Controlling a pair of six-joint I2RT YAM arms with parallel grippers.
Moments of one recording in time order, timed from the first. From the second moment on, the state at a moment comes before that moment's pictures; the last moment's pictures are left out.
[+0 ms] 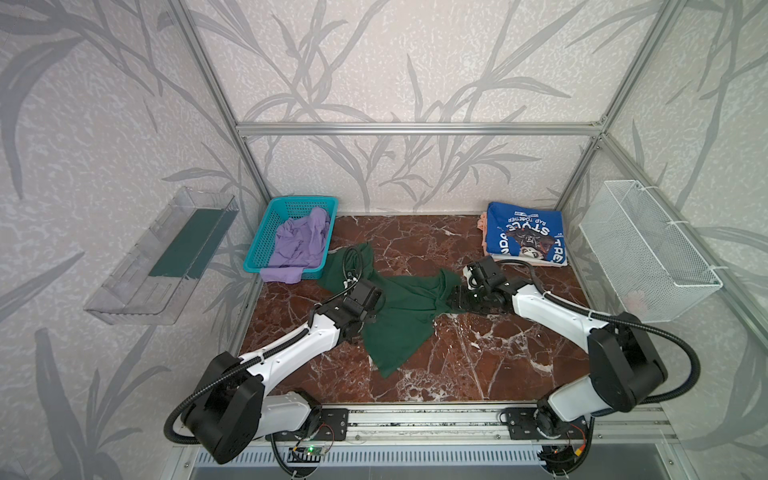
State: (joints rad) left arm -0.59 1.26 0.72 -0.47 -0.43 -0.67; right arm 0.50 1.55 0.95 -0.44 -0.21 0.62
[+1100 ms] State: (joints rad) left arm -0.44 1.31 0.84 -0.47 -0.31 -0.63; right arm 0.47 1.83 1.30 -0.56 -0.08 0.51
